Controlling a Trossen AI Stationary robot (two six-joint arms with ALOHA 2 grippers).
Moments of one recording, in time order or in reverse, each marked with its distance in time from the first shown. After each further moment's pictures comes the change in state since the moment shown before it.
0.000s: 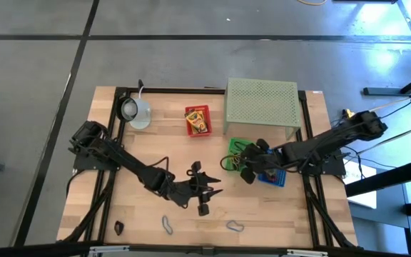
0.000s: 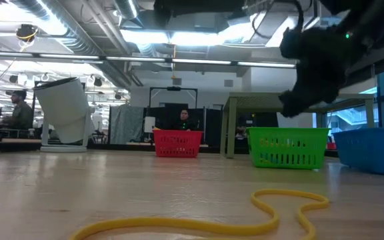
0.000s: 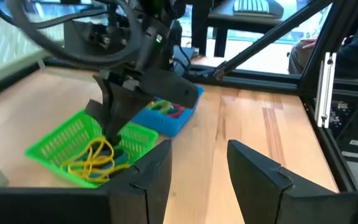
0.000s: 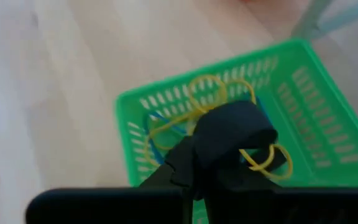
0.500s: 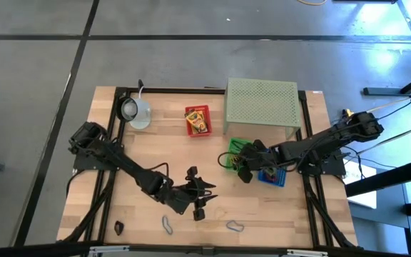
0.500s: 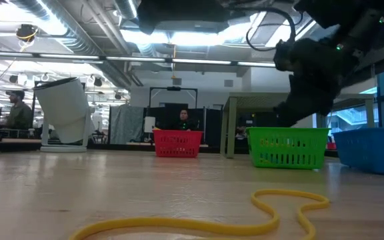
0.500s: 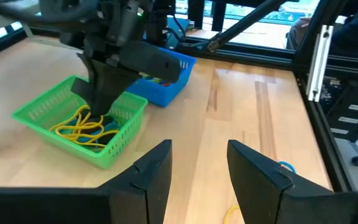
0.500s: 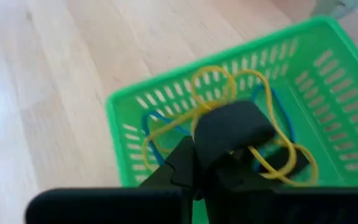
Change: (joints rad) left arm -0.042 0.000 0.000 -0.120 0.002 -0.117; right arm -0.050 0.055 -0.036 0.114 -0.081 0.002
